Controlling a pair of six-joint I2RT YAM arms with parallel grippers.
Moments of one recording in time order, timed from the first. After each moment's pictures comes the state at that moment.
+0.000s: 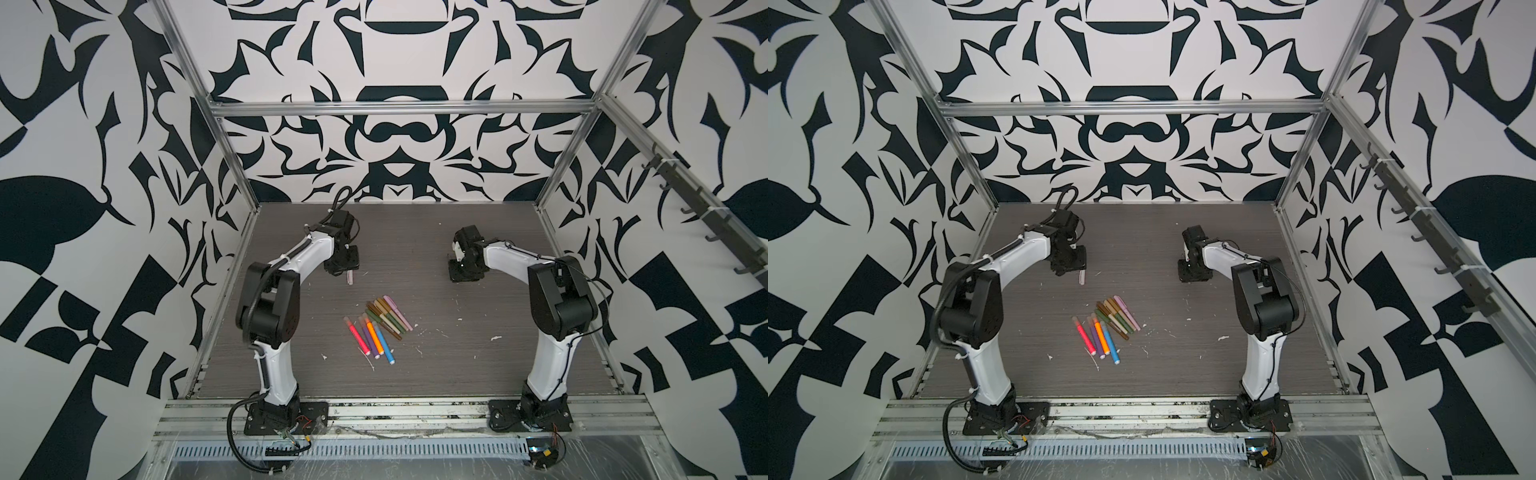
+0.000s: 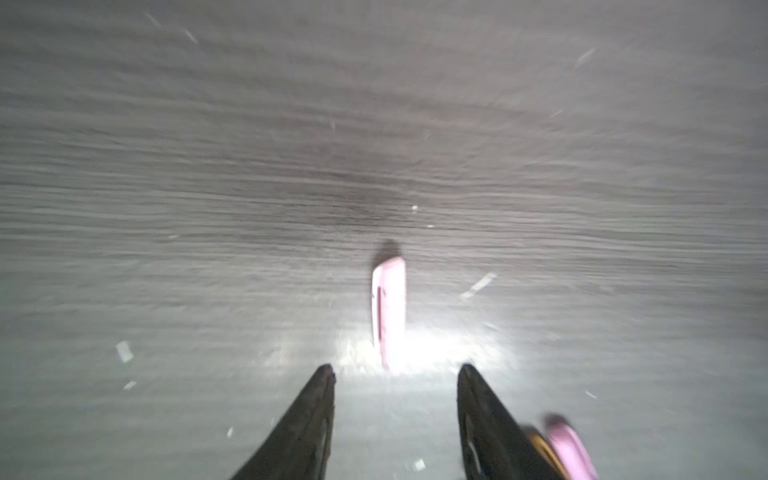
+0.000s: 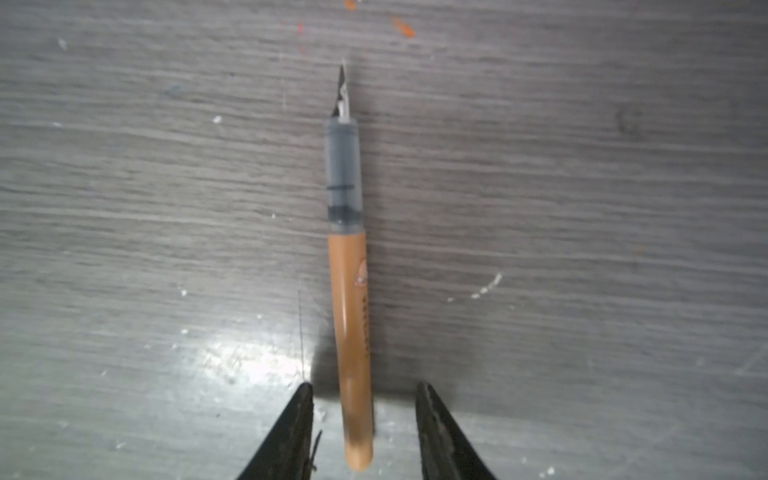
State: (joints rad) left arm -0.34 1.85 1.45 -0.78 0.02 -0.40; right arm 0.28 1.92 1.27 -0.59 -0.03 0.21
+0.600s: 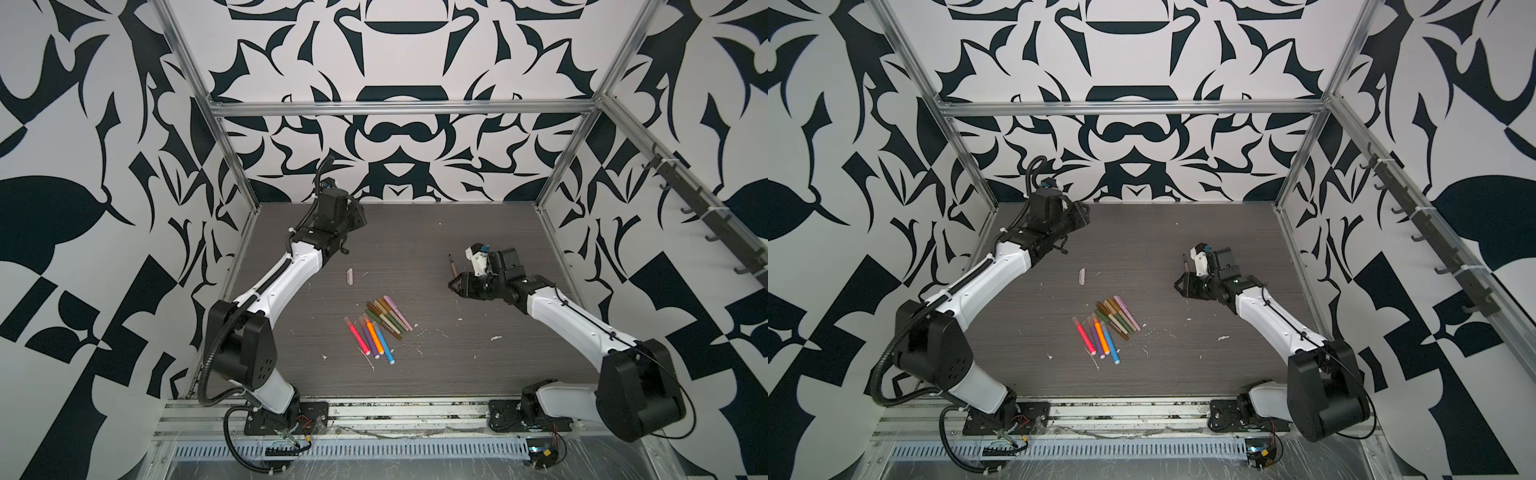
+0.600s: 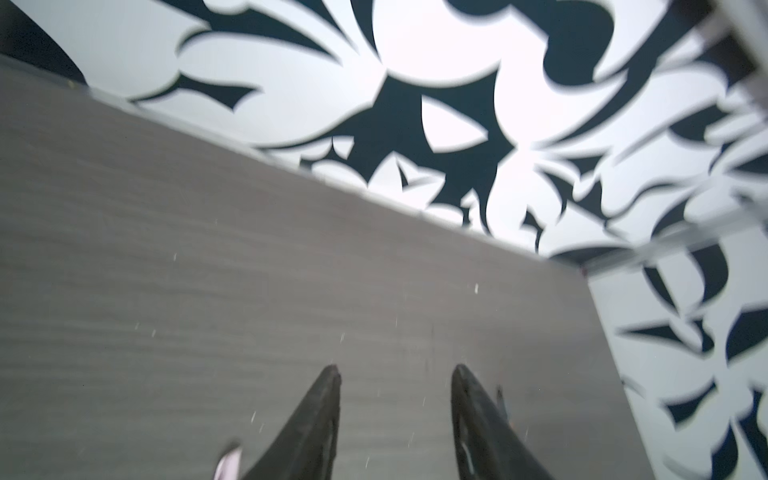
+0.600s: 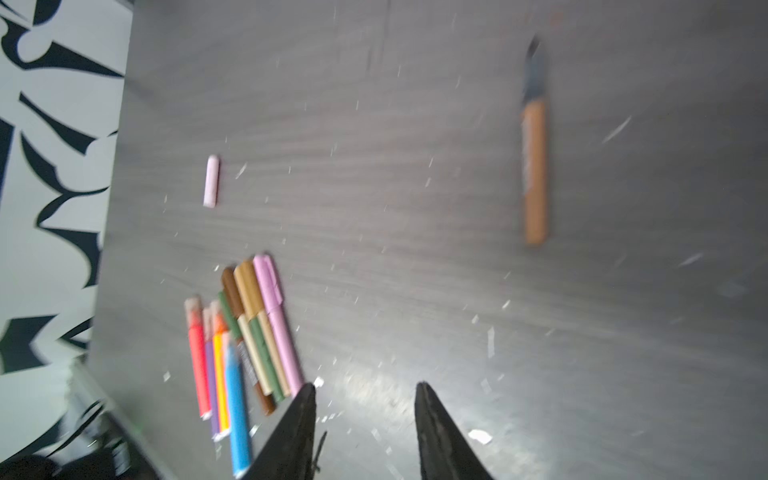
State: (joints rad) left arm -0.40 1.64 1.41 -0.20 -0.09 -0.62; right arm 0.29 1.31 0.80 -0.39 -0.44 0.44
